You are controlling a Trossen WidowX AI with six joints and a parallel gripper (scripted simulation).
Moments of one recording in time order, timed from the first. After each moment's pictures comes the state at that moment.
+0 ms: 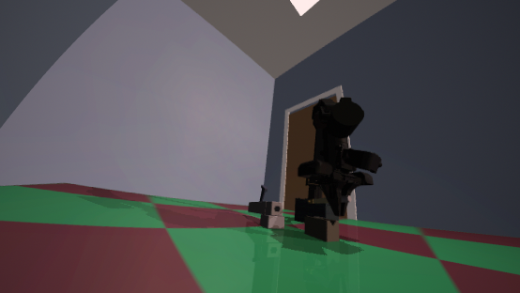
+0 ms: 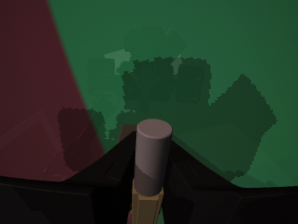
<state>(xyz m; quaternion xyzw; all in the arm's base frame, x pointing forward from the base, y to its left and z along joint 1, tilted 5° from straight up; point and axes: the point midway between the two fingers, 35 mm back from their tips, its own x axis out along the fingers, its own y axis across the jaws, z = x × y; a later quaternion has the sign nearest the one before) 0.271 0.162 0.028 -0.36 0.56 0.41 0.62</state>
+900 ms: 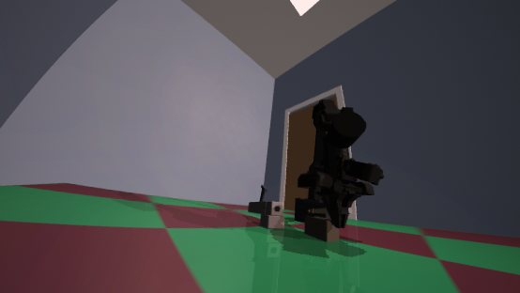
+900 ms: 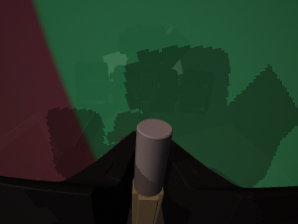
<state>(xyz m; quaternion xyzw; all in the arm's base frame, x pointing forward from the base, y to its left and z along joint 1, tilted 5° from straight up) 0.270 0.164 0.005 -0.36 0.56 0.41 0.62</state>
